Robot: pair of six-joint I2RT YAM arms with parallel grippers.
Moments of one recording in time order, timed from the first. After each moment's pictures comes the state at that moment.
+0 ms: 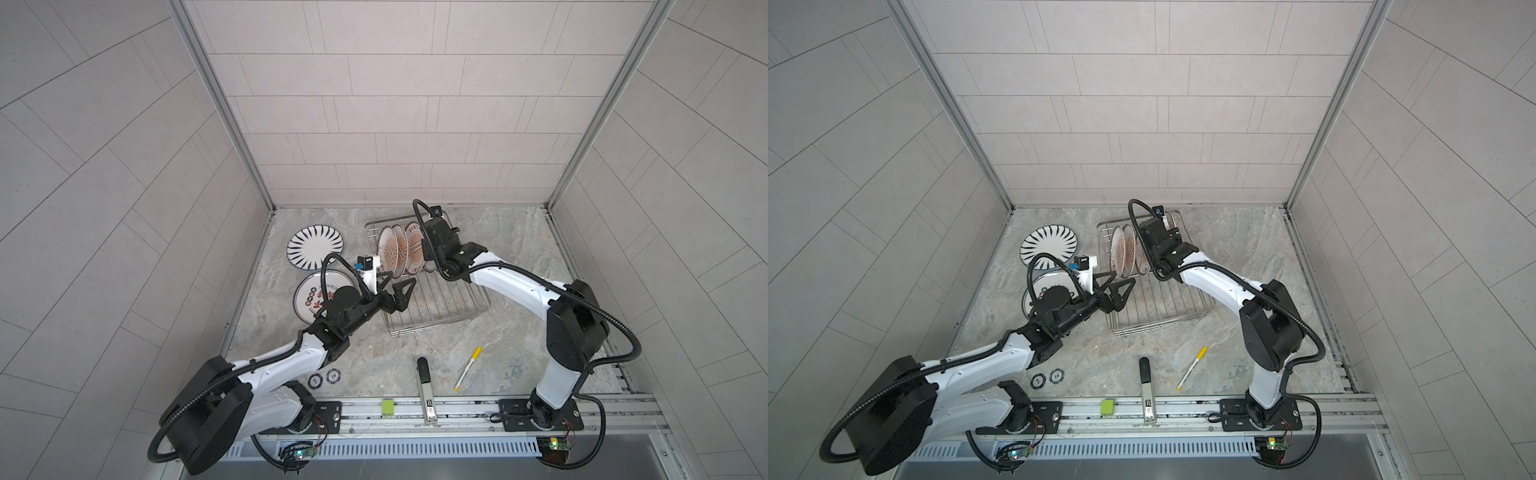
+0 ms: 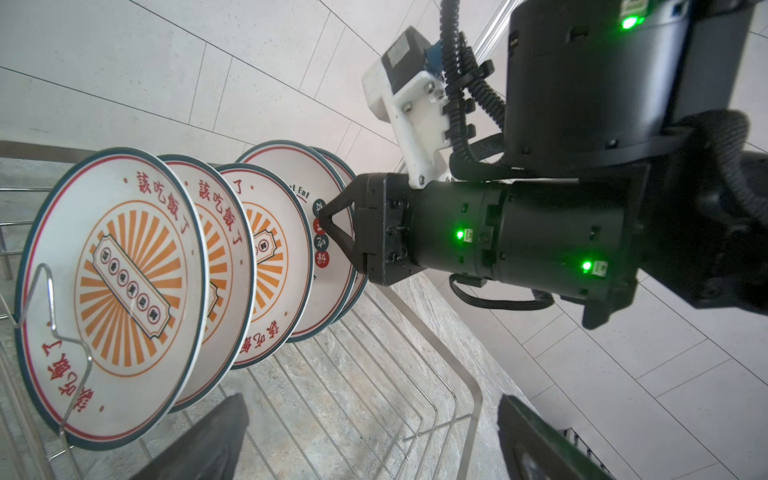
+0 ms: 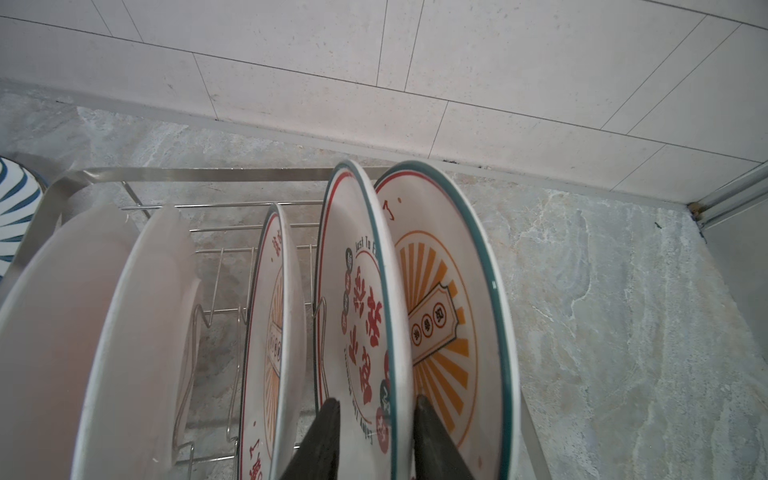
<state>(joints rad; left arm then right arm) -0.69 1.16 0.42 0.69 0.09 -0.55 0.63 1.78 1.42 -0.34 0.55 0.29</state>
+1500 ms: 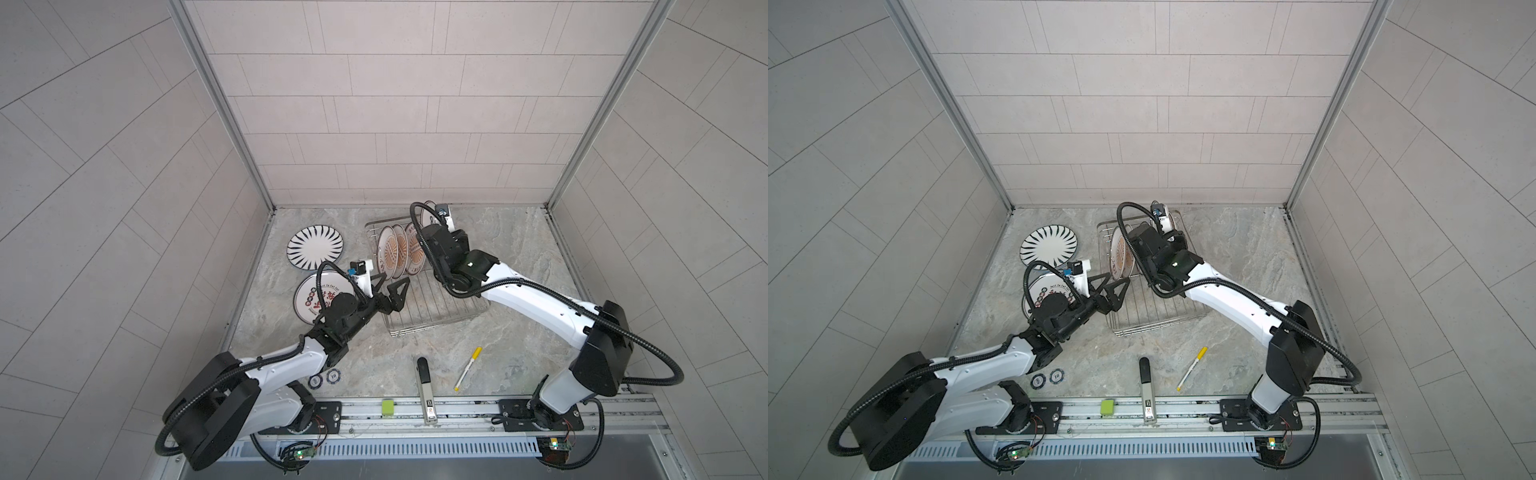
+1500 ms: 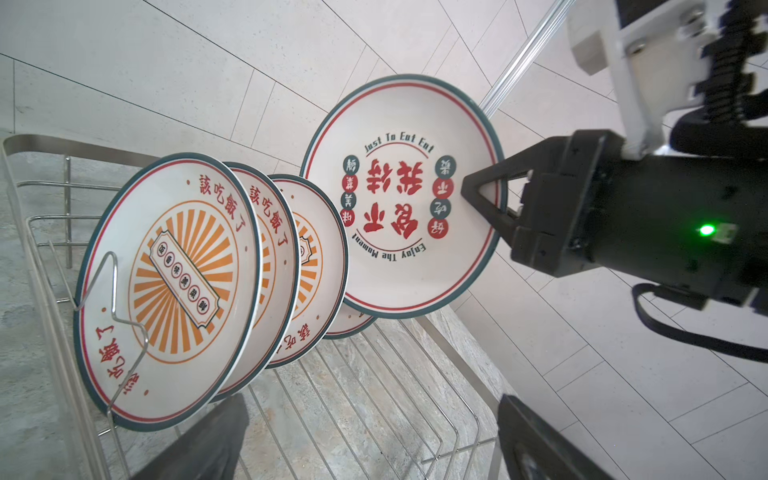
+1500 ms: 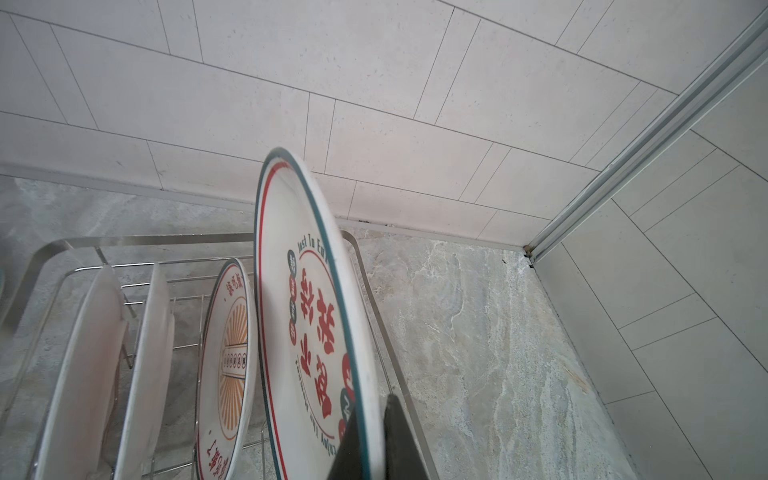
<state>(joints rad) -0.69 1.18 0.34 0.82 0.00 -0.58 0.78 1.57 1.40 -0.45 0.91 0.29</state>
